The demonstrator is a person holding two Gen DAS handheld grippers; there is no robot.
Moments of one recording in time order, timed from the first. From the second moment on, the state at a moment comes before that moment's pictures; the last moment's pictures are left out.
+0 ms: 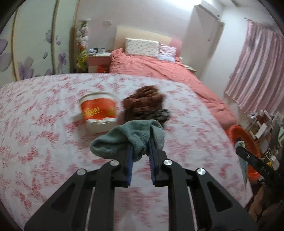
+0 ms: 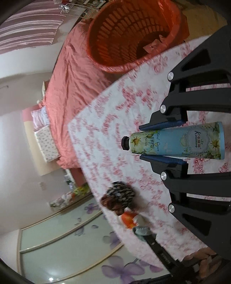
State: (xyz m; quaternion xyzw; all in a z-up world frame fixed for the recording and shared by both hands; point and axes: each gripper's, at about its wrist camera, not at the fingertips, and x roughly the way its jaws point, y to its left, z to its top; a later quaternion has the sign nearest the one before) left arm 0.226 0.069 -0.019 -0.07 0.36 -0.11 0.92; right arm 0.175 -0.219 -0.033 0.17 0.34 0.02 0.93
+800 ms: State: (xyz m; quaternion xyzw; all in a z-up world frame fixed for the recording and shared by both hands) left arm 0.222 -0.198 0.005 -0.01 0.34 -0.35 0.87; right arm 0.137 -0.366 -0.009 0.21 0.23 -0.16 0.94
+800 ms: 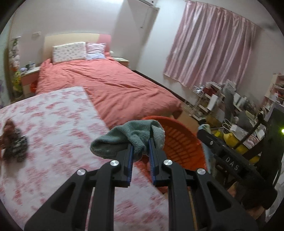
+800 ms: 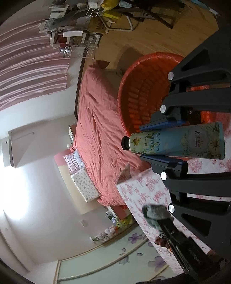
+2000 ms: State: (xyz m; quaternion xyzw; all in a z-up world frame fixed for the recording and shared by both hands) left arm 0.260 -0.041 -0.036 0.02 0.37 -0.10 0.92; right arm 0.176 -0.295 -0.018 0.13 0.29 -0.11 0.94
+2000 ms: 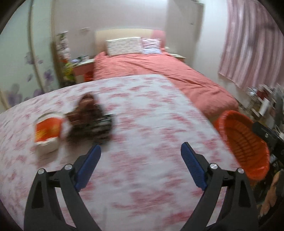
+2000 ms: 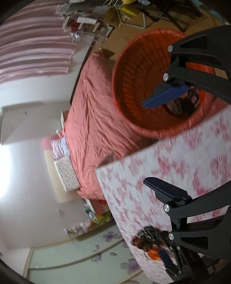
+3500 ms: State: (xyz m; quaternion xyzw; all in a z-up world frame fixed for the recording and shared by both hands) left arm 0.313 0.184 -0.082 -0.07 0.43 0.08 0.90; right arm 0.283 -0.078 -0.022 0.07 0.34 0.09 0.93
